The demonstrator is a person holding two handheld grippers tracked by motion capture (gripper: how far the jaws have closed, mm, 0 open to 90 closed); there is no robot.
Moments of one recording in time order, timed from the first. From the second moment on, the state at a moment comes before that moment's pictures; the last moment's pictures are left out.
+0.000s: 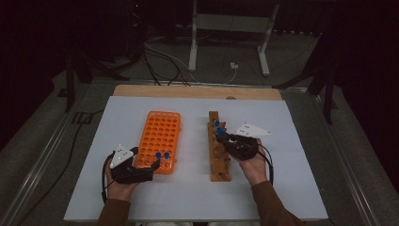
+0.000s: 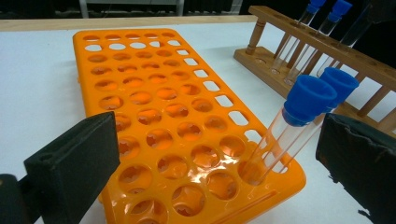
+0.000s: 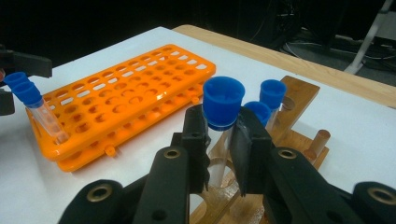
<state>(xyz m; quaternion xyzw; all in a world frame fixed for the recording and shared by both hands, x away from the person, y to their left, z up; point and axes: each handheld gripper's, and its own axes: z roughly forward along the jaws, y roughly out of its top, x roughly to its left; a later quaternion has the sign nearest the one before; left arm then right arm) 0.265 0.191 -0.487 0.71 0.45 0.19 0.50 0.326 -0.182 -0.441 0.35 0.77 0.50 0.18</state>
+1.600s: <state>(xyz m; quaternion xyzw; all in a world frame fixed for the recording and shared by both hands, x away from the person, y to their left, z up) 0.263 0.191 -0.484 0.71 0.45 0.21 0.50 0.314 -0.170 -0.400 0.30 0.78 0.53 0.18</state>
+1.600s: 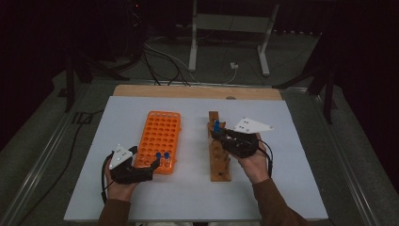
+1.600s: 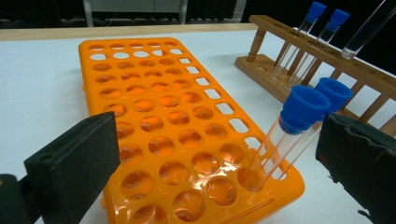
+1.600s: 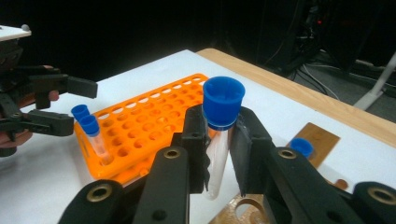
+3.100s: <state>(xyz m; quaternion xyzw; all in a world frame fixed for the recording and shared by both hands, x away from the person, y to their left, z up) 0.245 0.153 -0.442 0.70 0.39 0.18 0.58 0.303 -0.114 -0.417 0.26 0.81 0.52 0.10</state>
